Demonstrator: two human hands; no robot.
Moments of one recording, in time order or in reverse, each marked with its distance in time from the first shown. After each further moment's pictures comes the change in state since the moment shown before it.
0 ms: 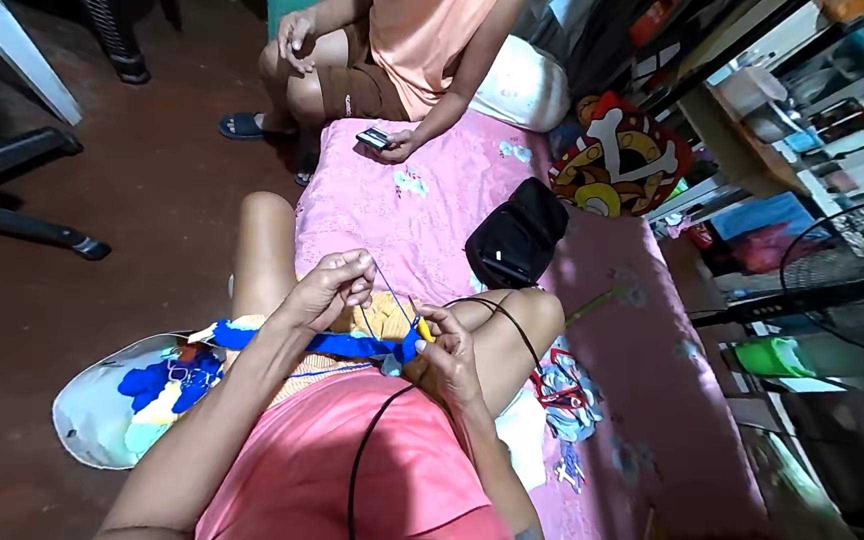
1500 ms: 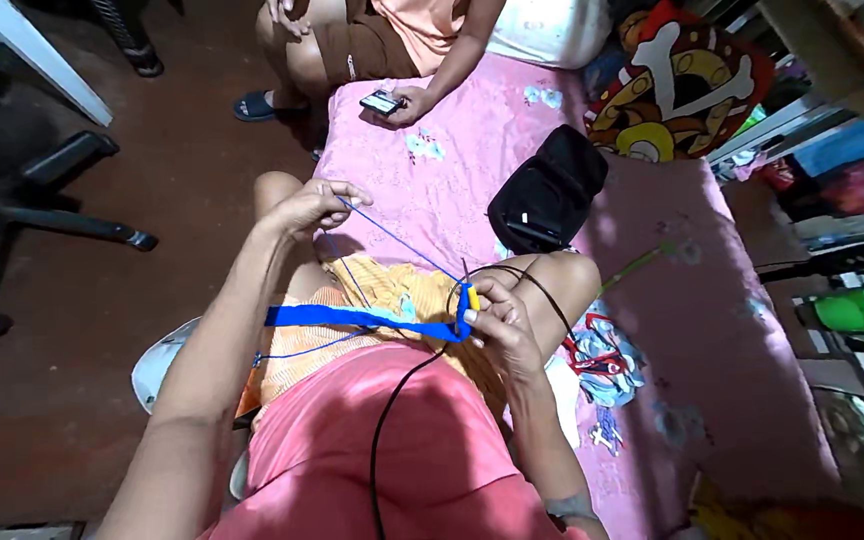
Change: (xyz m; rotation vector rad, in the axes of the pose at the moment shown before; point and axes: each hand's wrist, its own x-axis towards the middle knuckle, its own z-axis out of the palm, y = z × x) left_hand 0.066 0.036 -0.087 0.511 -0.036 -0.164; right_hand -0.004 -0.037 -0.020 0.139 0.013 0.116
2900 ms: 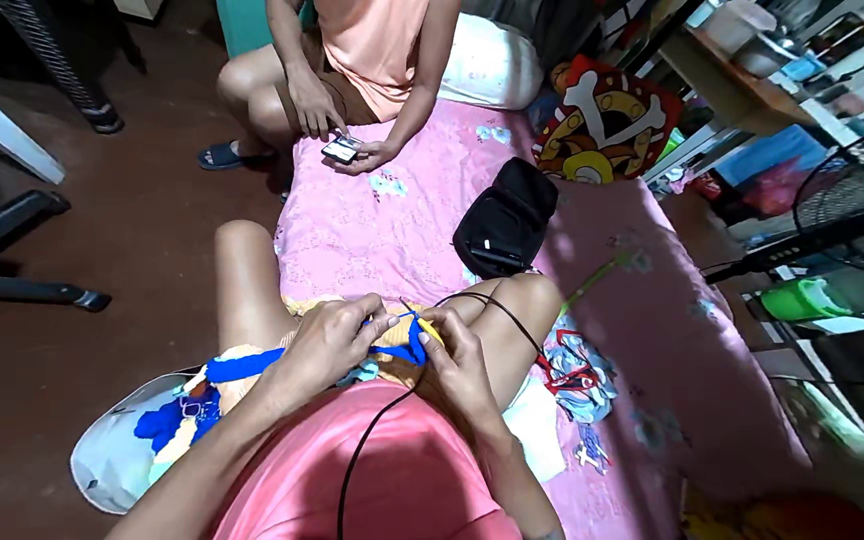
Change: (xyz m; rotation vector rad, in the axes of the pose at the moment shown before) left_hand -0.077 0.025 0.139 0.859 0.137 0.343; right_hand -0.002 0.012 0.010 -0.765 0.186 -0.162
